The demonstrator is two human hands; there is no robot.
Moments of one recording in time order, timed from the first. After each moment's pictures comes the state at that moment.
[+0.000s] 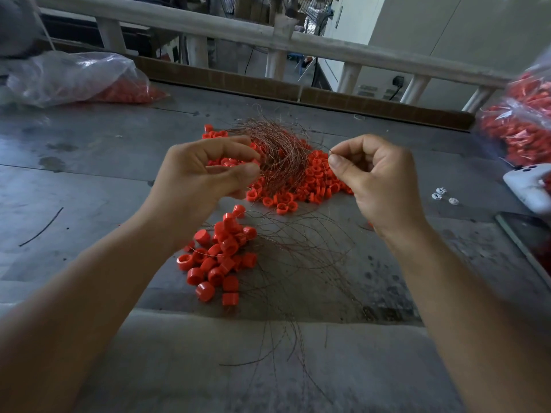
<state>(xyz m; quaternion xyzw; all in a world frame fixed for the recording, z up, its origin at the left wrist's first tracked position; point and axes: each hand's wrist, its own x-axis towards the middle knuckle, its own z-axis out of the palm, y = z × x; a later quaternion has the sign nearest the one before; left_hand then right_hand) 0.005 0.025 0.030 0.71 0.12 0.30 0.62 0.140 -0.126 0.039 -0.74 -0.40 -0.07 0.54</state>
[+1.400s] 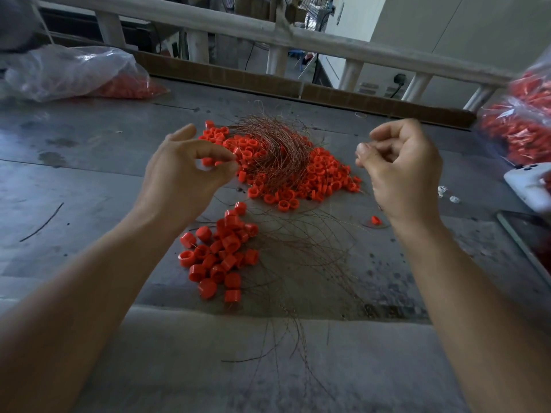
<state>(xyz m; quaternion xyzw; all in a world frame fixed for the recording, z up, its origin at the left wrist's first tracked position) 0.008 0.042 0.020 0.82 0.26 0.34 0.38 0.159 -0.131 0.036 -0.77 -0.32 -0.19 0.51</state>
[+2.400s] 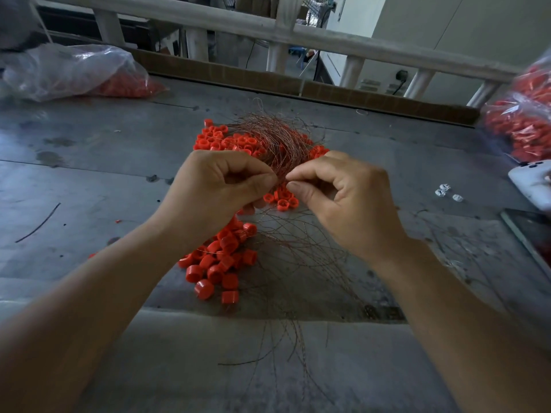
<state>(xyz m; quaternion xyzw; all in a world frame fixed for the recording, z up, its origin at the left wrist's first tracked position) 0.007 0.019 0.022 0.80 0.06 0.29 0.53 0.110 -0.119 0.033 -0.73 -0.54 -0.16 0.39</state>
